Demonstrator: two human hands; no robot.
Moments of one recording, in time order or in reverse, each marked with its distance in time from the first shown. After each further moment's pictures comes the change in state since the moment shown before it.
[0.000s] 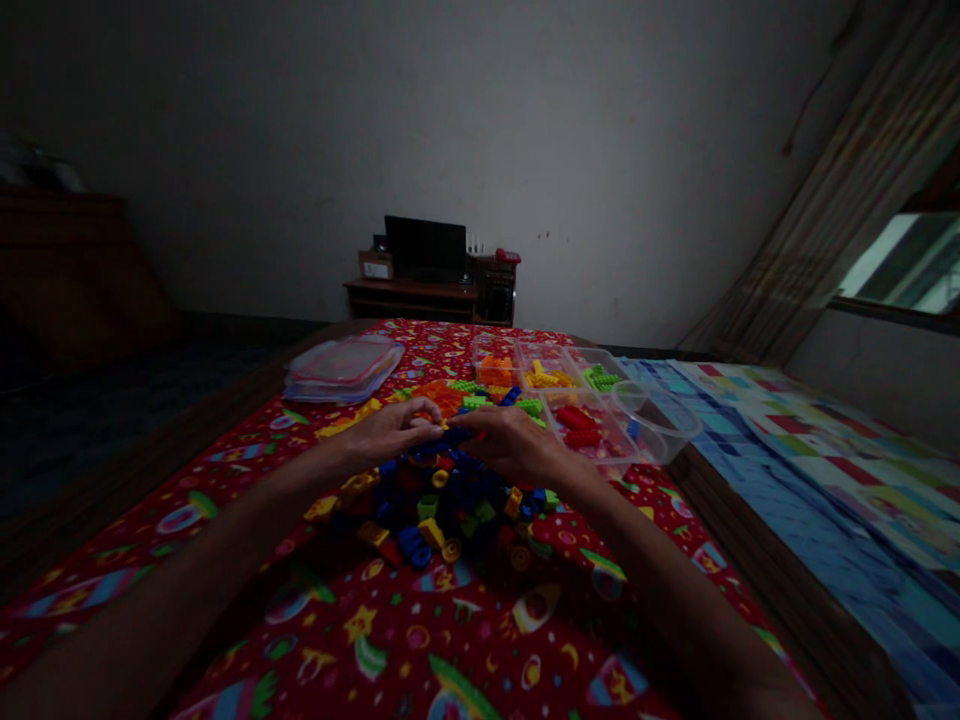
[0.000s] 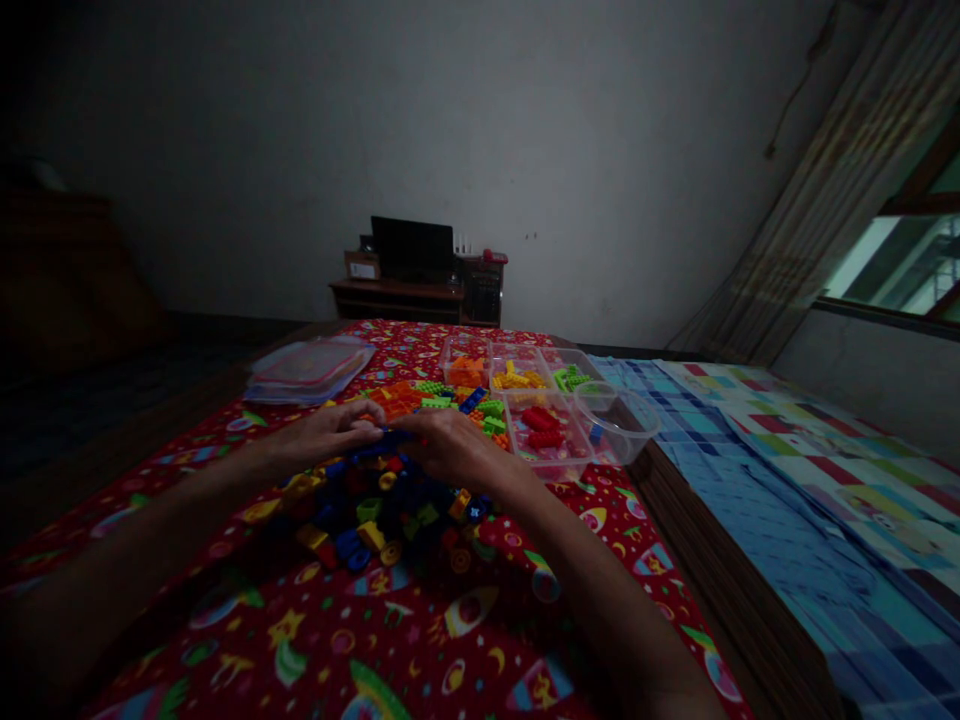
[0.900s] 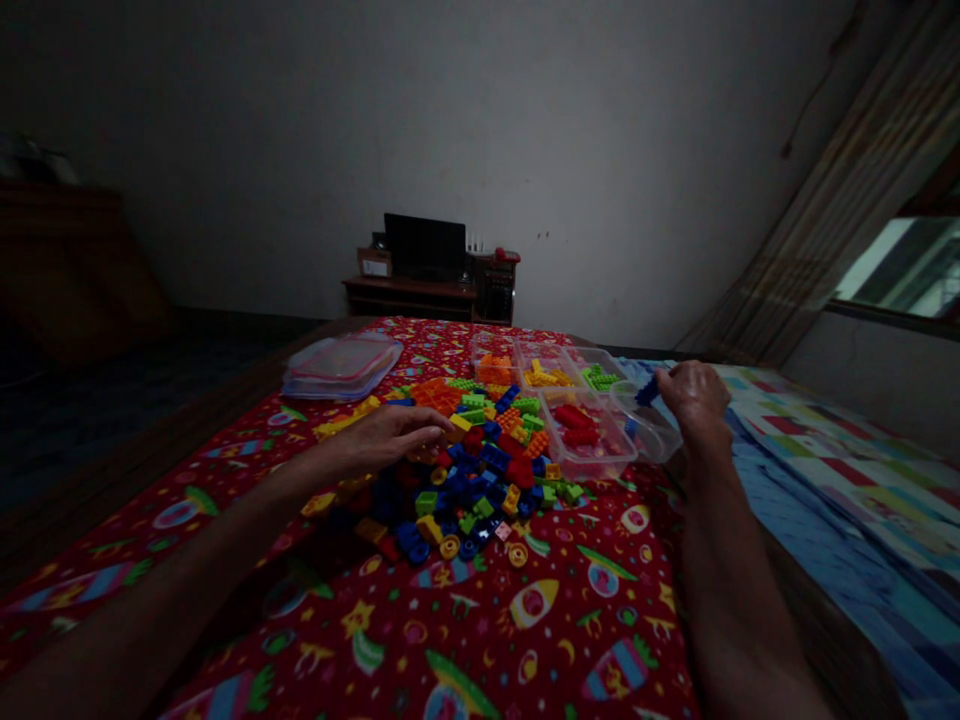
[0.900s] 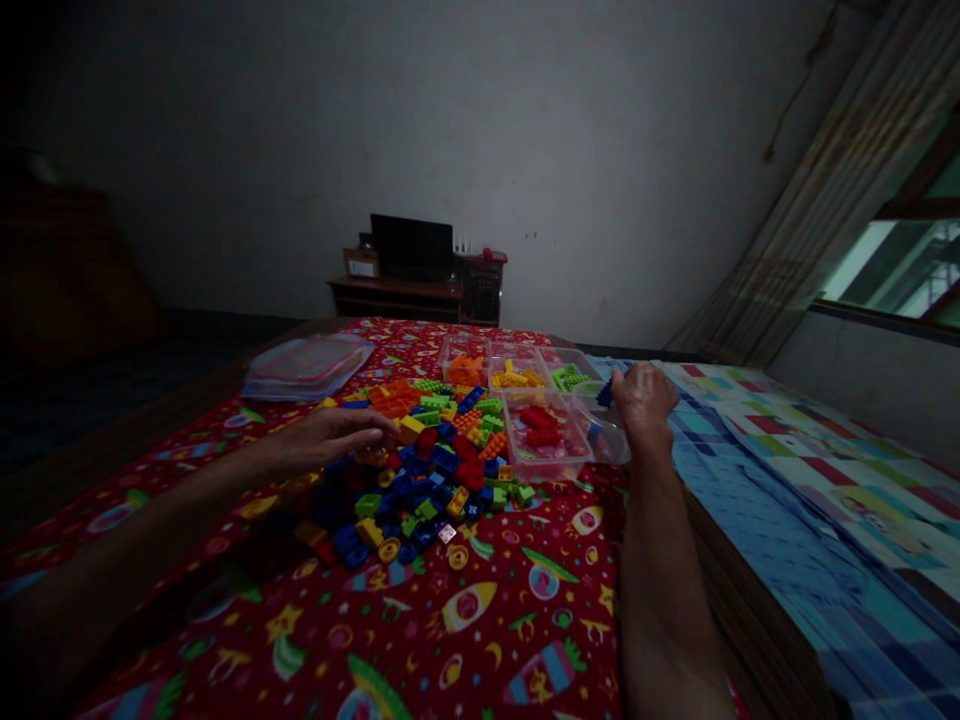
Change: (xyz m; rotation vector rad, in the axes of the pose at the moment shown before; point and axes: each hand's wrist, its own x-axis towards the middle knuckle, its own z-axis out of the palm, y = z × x) left_hand -0.008 0.009 0.001 0.170 -0.072 0.091; right_hand -0.101 0.112 -0.121 -0.807 0.535 1.229
